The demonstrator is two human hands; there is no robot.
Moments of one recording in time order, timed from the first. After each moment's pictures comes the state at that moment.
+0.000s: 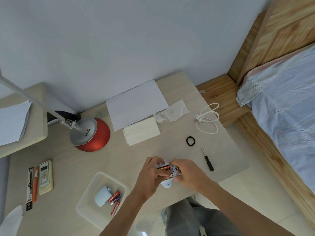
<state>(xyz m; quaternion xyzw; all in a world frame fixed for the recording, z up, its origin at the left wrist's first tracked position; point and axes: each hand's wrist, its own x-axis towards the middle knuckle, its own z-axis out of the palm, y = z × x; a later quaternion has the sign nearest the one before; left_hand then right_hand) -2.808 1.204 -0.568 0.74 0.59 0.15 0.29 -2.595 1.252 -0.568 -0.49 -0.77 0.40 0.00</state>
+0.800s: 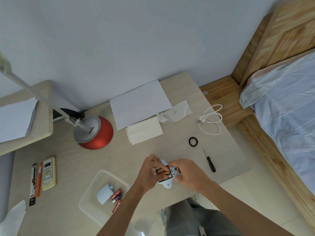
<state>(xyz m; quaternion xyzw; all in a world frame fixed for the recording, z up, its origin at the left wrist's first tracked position) -2.820 1.212 -0.575 0.59 0.64 0.22 0.44 -2.603 1.252 -0.567 -0.48 -0.79 0.39 0.02</state>
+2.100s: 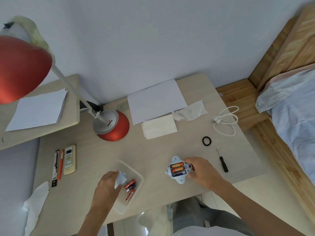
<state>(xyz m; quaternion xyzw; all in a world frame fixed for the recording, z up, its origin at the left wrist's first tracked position) -2.984 1.087 -0.550 0.53 0.83 0.04 0.19 -2.595 1.251 -0.583 -0.49 -0.78 0.40 0.00</state>
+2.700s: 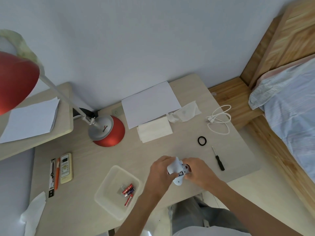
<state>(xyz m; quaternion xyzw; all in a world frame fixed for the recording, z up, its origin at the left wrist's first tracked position) -2.800 1.196 -0.495 0.63 0.67 0.19 0.33 -2.598 1.248 -0.589 -0.51 -0.77 0.39 0.01</state>
